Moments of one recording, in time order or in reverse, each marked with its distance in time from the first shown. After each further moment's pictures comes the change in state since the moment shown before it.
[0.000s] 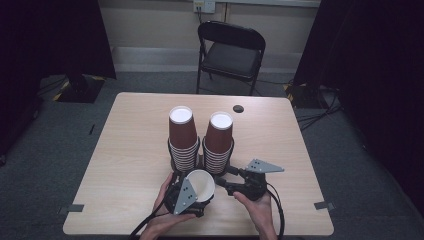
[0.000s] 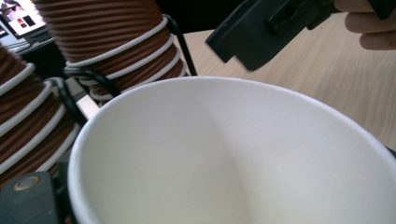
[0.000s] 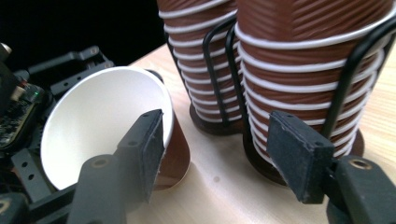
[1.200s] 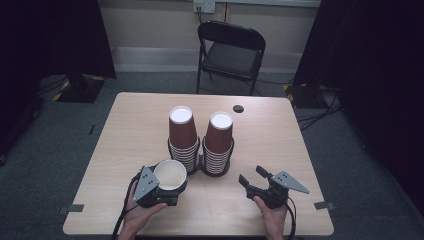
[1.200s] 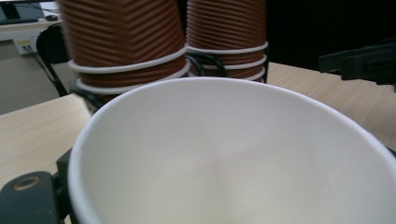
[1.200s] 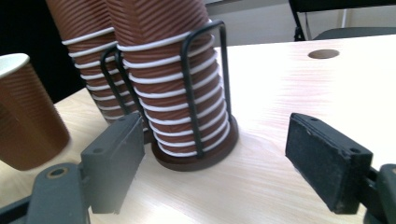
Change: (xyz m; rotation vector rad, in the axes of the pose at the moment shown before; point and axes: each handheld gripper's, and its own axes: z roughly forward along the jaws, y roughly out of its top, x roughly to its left) left arm 0.054 -0.024 -0.051 -0.094 0.098 -0.314; right arm -0.029 -0.043 -0.041 -0.215 -0.294 0.042
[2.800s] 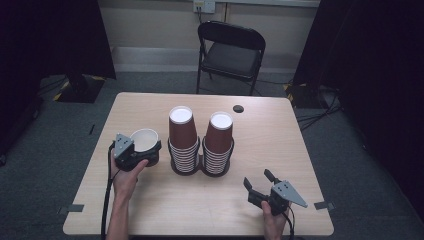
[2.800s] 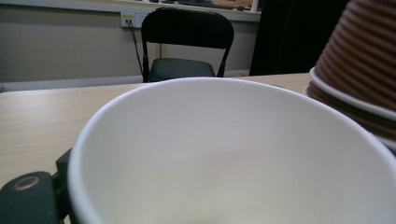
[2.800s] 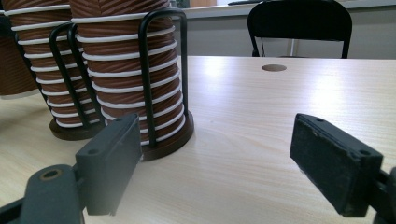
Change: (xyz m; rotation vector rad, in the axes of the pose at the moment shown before) left arm 0.107 0.002 0.028 0.005 0.295 -0.217; right arm -0.004 -0.028 -0.005 -0.084 -0.160 -0.112
